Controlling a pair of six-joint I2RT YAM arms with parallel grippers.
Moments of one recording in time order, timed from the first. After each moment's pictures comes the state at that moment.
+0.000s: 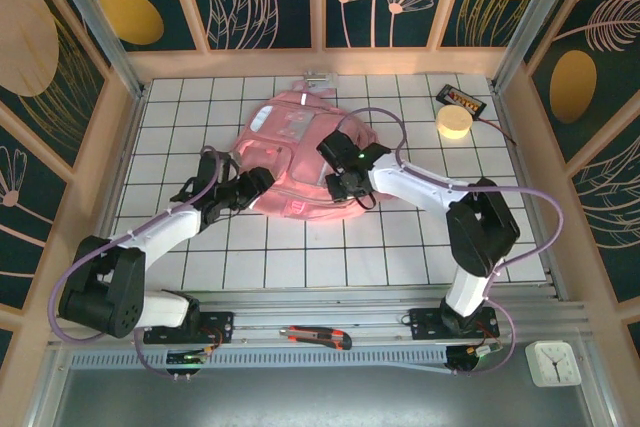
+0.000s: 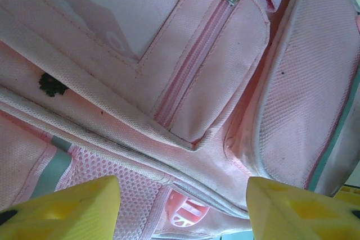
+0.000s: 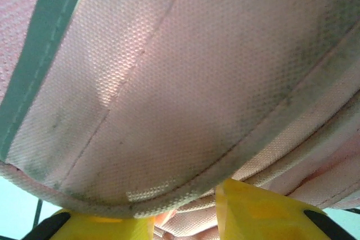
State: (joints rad) left arm -0.31 1.35 0.64 -0.01 0.36 -0.93; right arm 0.78 1.76 1.33 -0.80 0.17 0.41
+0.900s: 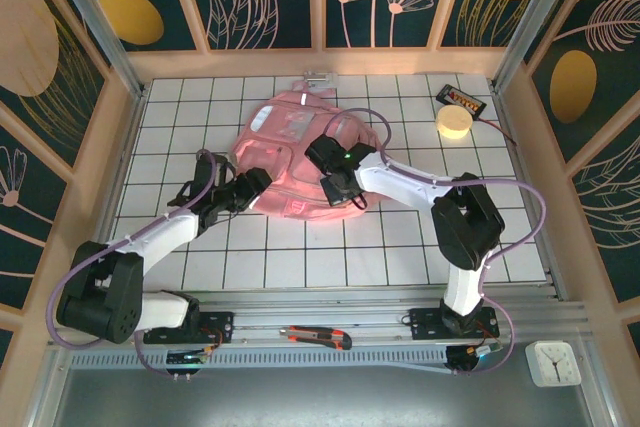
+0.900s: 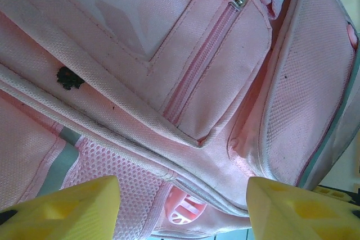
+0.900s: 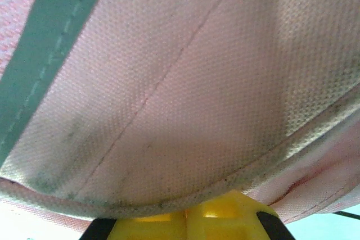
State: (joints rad) left arm -0.30 1.32 0.60 0.02 0.36 -0.97; right arm 0.81 1.83 1.40 -0.87 0.27 0.38
